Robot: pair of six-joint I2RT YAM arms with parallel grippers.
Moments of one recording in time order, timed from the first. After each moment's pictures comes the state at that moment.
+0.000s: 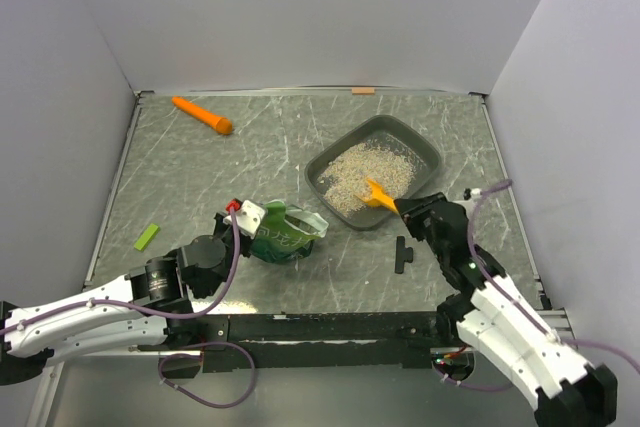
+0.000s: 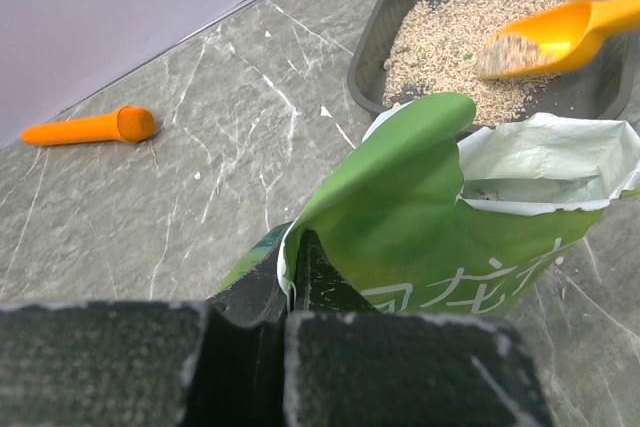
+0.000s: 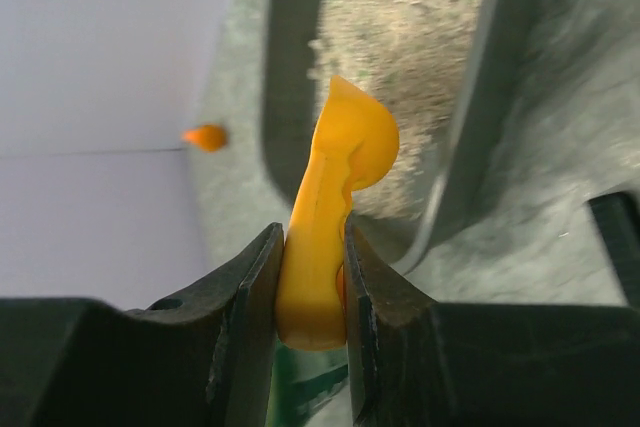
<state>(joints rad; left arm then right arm) -1.21 0.60 0.59 -0.19 -0.78 0.09 0.43 0.59 0.41 -0.26 0.26 1.30</state>
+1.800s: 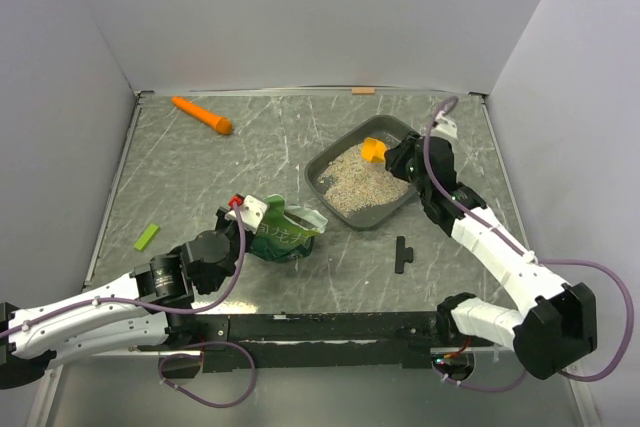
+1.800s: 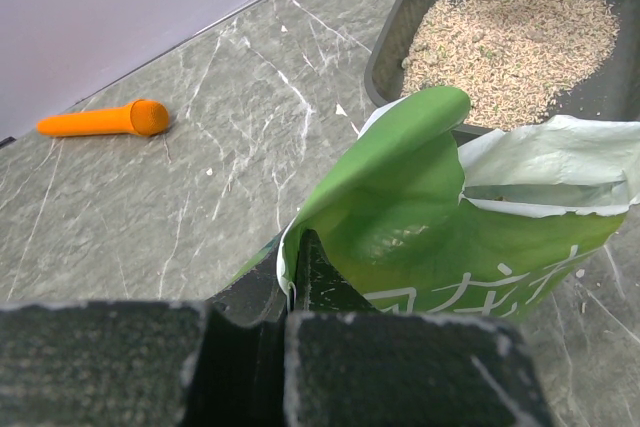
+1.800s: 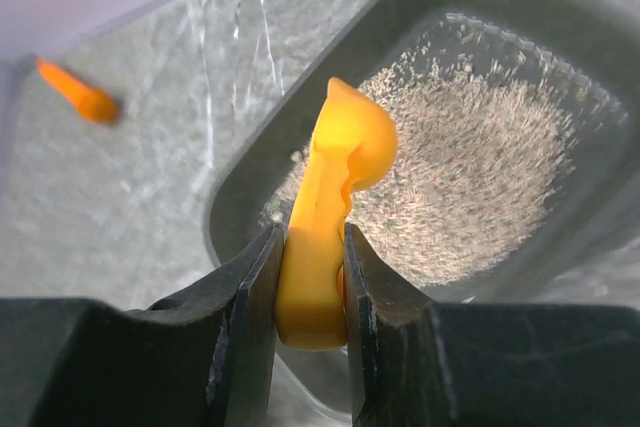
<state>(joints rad) -1.17 0.64 0.59 -0.16 -0.78 0.10 0.41 1.11 0.88 -0.14 0.25 0.59</state>
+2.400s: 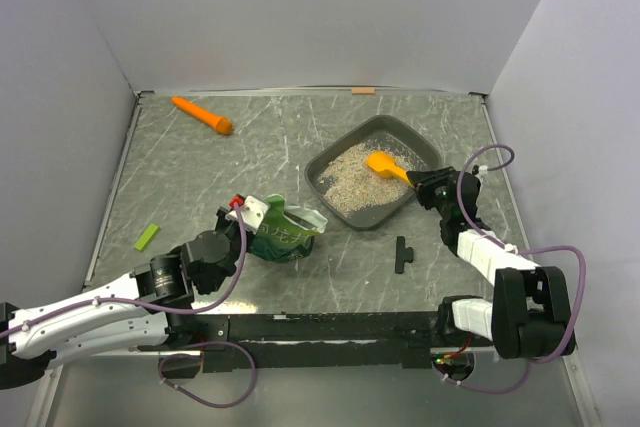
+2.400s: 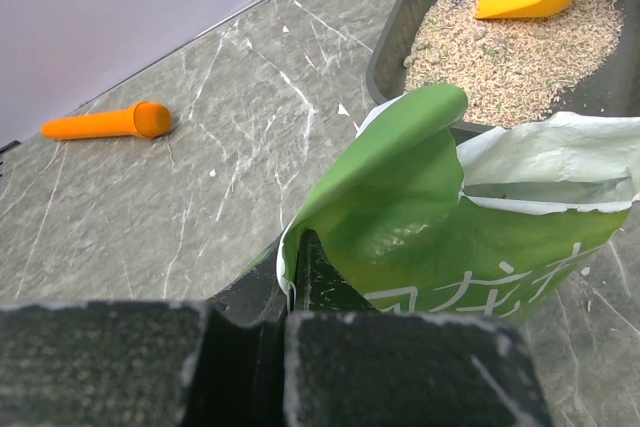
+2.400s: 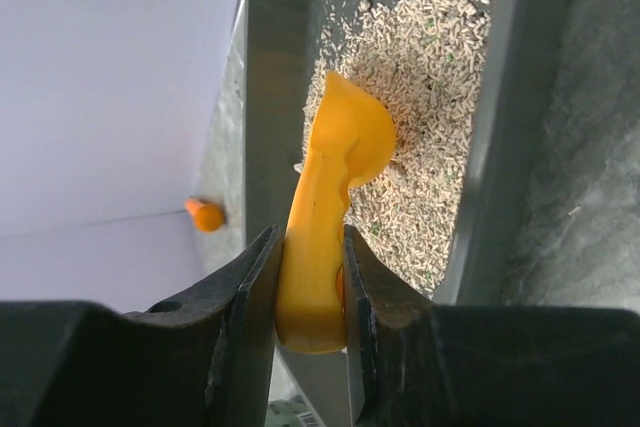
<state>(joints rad) -1.17 0.64 0.59 -0.16 -0.78 0.11 0.04 1.19 0.43 0.36 -0.07 1.18</state>
